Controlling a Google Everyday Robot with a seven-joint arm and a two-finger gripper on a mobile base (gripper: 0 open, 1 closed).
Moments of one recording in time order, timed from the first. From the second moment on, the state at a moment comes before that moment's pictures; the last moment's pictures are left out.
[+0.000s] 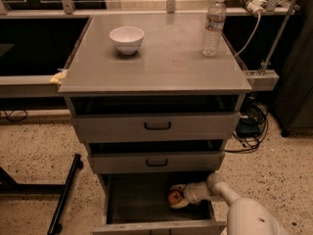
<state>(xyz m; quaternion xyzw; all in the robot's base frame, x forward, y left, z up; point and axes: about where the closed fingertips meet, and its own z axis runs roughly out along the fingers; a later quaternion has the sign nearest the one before) 0.612 -0.111 0.138 -0.61 0.67 0.26 0.35</state>
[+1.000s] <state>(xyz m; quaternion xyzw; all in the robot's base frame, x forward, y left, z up) 0.610 -0.112 0.137 -0.60 0.68 0.25 0.35</state>
